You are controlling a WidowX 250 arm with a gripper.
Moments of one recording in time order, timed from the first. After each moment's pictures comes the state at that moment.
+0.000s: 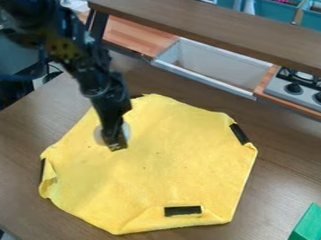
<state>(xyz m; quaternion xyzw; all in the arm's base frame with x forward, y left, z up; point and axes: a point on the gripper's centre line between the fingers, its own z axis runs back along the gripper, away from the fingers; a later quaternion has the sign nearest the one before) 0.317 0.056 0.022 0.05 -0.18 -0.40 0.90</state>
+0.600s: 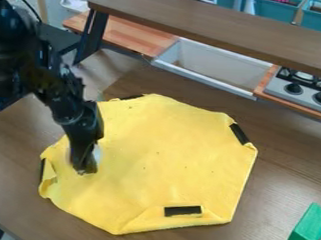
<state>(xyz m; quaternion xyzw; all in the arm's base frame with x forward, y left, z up) 0.284 0.082 -0.013 0.07 -0.14 -0.43 0.89</state>
